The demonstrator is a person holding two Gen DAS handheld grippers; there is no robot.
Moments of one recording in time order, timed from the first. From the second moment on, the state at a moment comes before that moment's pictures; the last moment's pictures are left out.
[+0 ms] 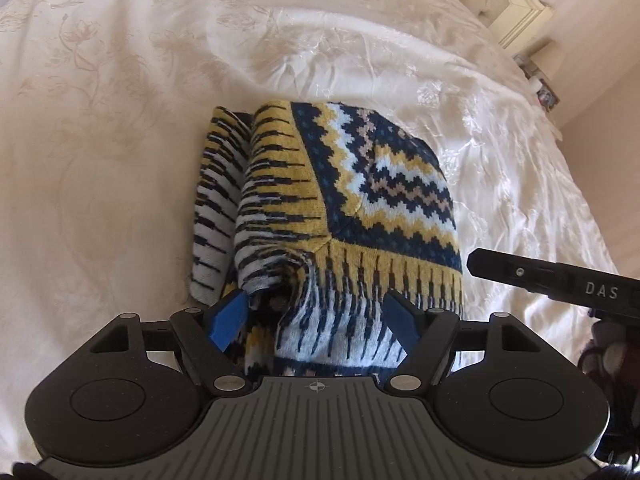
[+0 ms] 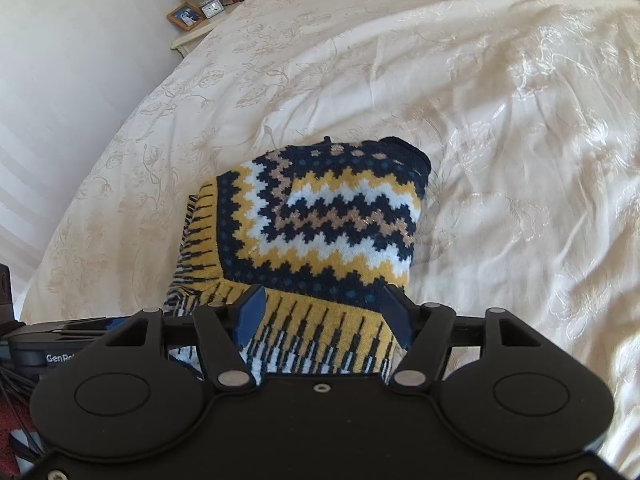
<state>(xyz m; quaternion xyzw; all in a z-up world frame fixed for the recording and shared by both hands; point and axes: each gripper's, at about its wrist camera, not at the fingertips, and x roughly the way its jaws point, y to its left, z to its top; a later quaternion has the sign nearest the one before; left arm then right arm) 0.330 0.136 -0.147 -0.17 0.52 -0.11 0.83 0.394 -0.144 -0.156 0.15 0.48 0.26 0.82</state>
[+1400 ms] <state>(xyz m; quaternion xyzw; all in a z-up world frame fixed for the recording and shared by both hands) 0.295 0.168 -0.130 -0.18 0.48 -0.07 0.85 0.388 -0.166 -0.180 0.21 0.48 0.23 0.82</state>
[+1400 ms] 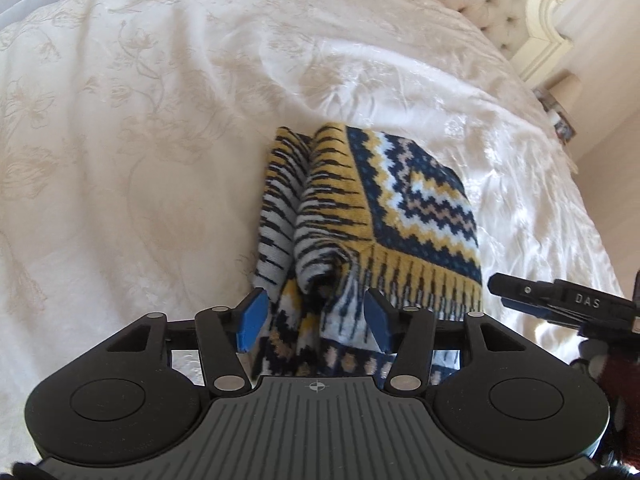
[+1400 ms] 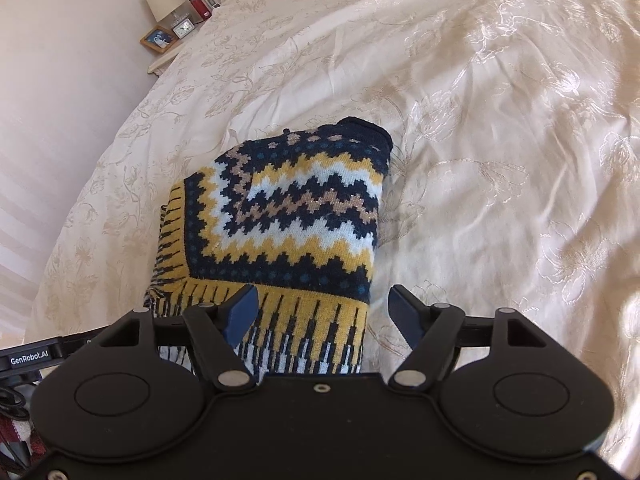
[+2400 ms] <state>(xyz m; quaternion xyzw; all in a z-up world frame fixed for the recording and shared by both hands) 0.286 0.145 -0.161 -0.16 0.48 -0.02 0.86 0.396 -0.182 -0.183 0.20 0.46 0.25 0.83</state>
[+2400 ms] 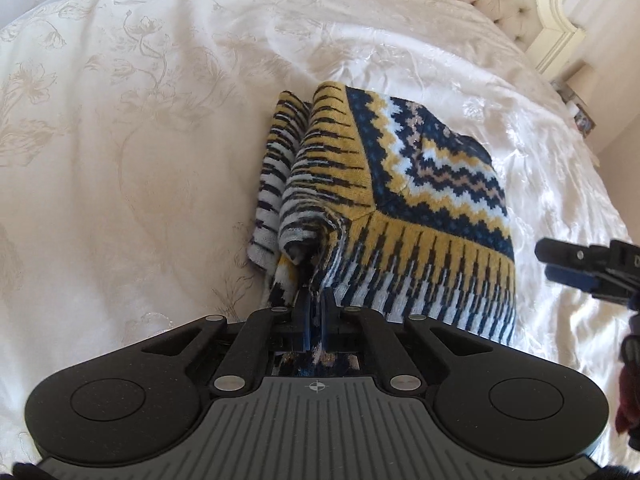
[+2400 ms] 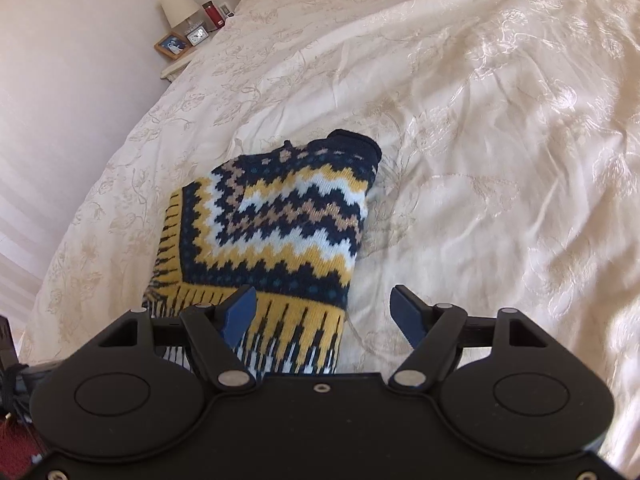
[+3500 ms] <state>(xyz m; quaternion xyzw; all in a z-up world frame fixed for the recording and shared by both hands) 0.368 0.150 -0.165 -0.17 0.46 -0.06 0.87 0.421 -0.147 -0.231 0.20 0.43 0.31 0.82</state>
